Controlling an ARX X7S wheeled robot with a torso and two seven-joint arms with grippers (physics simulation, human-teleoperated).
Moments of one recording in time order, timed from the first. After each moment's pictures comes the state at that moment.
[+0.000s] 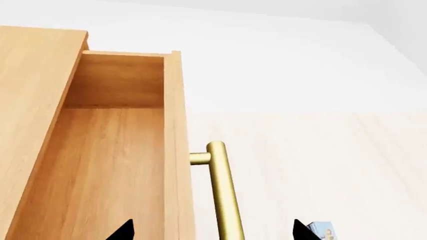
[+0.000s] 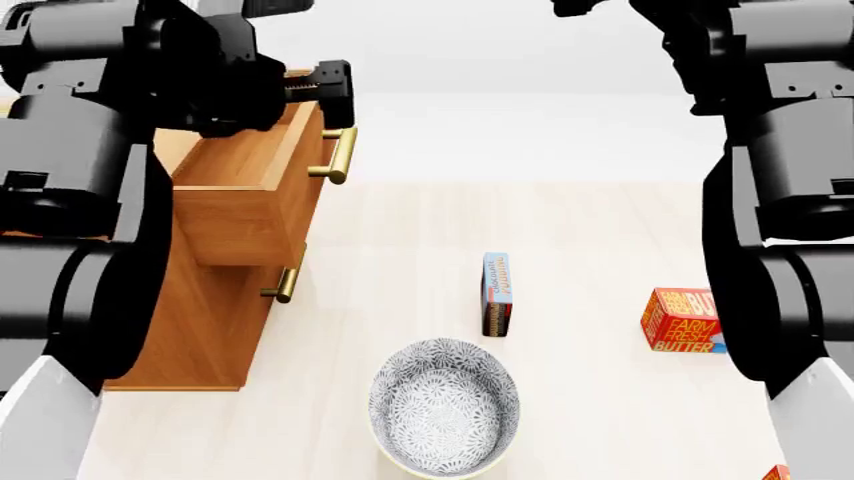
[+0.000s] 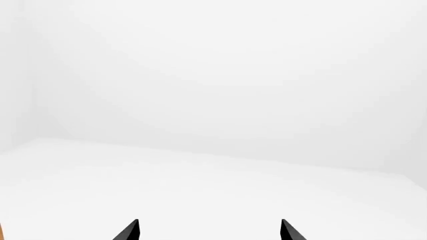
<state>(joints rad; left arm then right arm) -1.79 -0.08 0.17 -1.29 -0.25 -1.02 0.16 1.77 0.12 -0.17 1.23 0.08 0.47 -0.17</state>
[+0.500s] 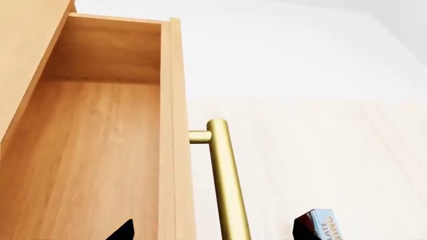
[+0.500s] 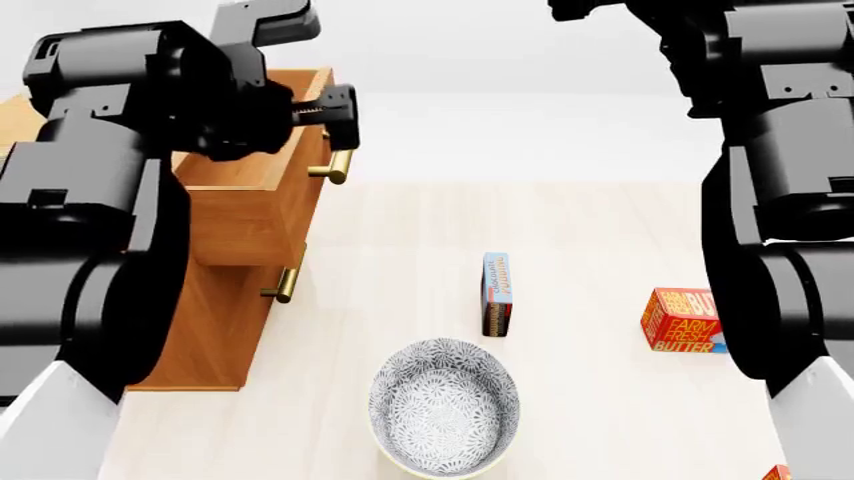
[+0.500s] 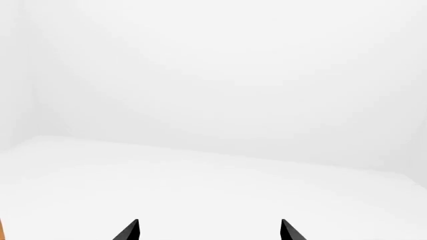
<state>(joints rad) -1.74 -0.06 0.07 -1.31 -0.15 -1.02 0.17 1.78 0.12 -0.18 1.27 0.08 0.44 -0.17</state>
